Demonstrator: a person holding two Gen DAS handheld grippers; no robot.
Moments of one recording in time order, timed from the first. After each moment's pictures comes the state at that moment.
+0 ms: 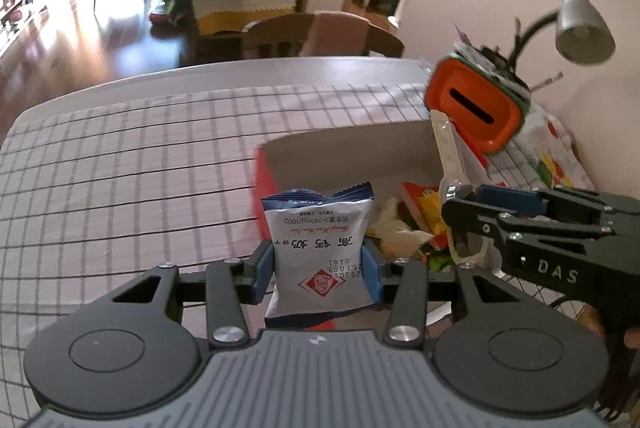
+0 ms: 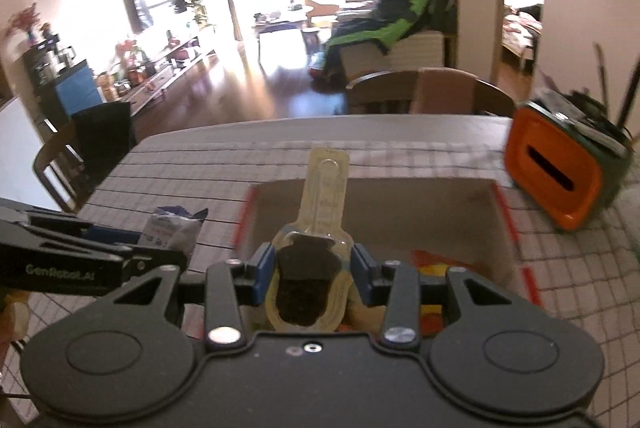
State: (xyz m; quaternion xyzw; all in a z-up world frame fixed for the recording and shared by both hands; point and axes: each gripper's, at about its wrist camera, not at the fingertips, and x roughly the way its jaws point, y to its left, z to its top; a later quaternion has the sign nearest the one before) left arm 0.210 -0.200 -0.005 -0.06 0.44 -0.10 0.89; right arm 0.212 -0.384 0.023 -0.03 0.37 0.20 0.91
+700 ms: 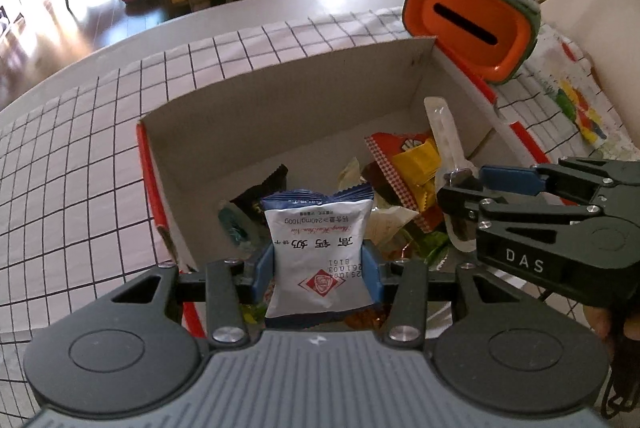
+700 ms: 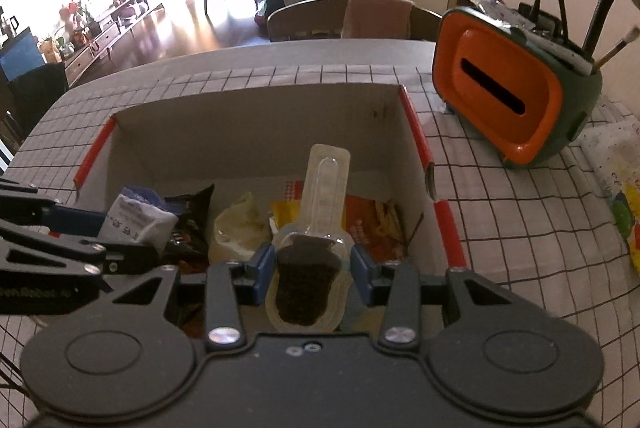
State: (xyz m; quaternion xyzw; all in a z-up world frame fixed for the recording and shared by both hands) left arm 0.271 -0.287 -0.067 0.01 0.51 -0.10 0.86; right arm 0.250 -0.444 -0.044 -0.05 0.44 0.14 0.89
